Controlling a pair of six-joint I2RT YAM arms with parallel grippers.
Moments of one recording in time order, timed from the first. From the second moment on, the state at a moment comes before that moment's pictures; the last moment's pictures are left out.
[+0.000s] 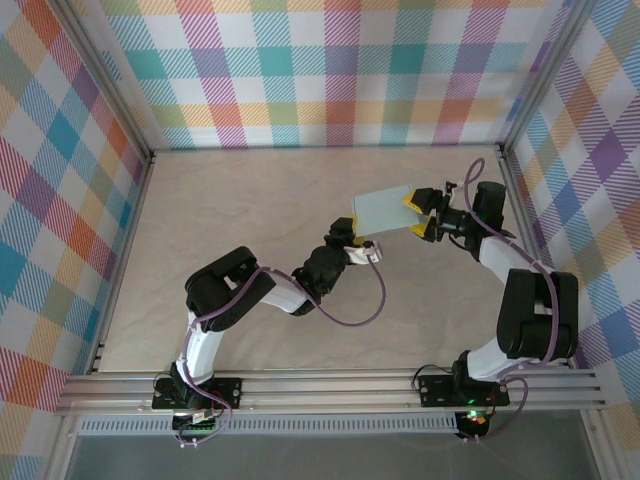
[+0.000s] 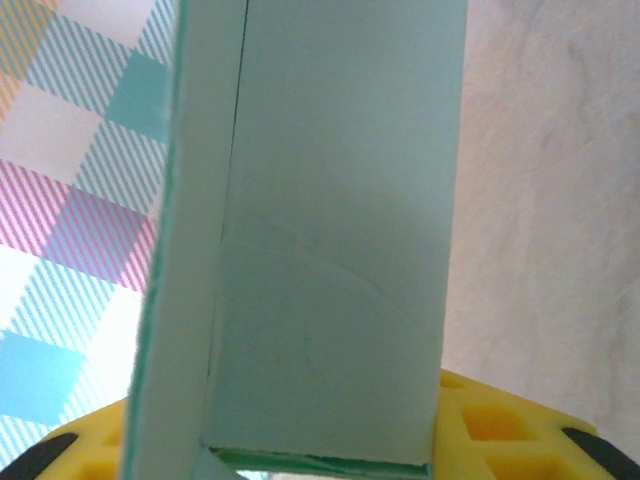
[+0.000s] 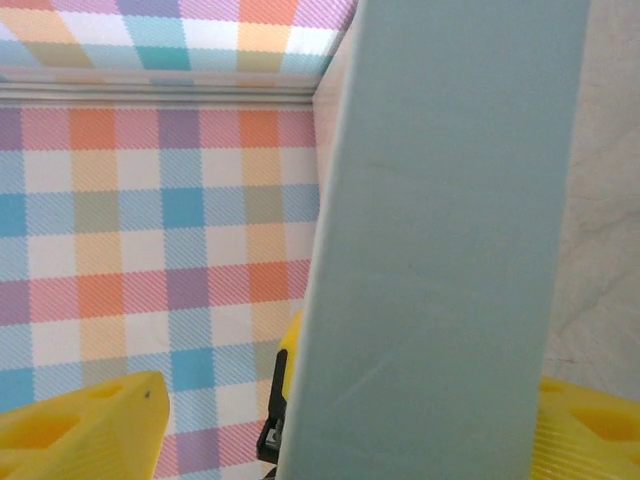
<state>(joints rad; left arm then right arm) -0.91 2.04 0.90 1.13 -0.44 1.09 -0.09 1.51 0.84 0.15 -1.10 1.00</state>
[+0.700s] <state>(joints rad) -0.80 1.73 0.98 0.12 0.01 0.63 -0.15 1.28 0.84 -0.22 -0.78 0.60</state>
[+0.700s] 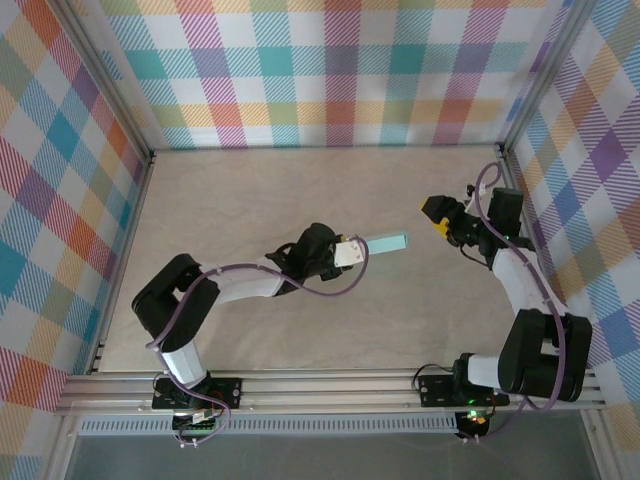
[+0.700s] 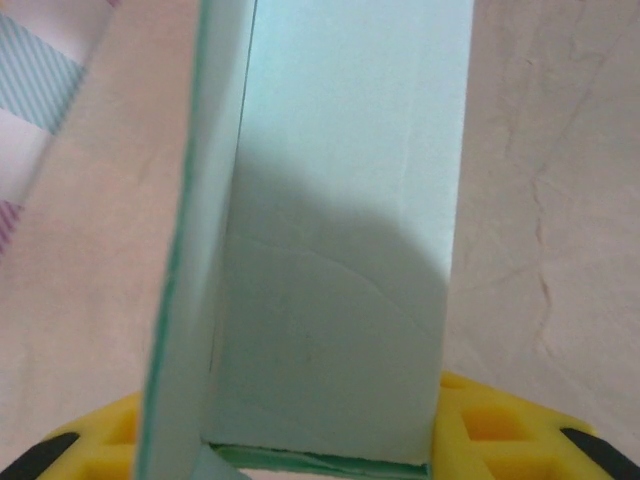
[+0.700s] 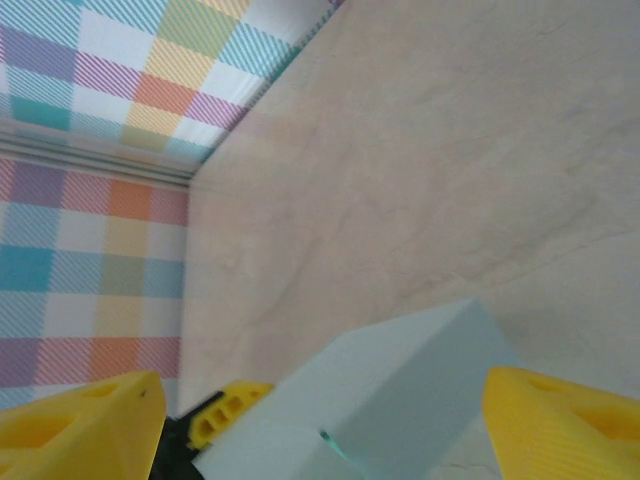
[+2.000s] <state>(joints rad) -0.66 1.80 1.29 -0.63 0.40 0.72 0.30 1.26 1.00 -0.79 -0.34 -0.24</state>
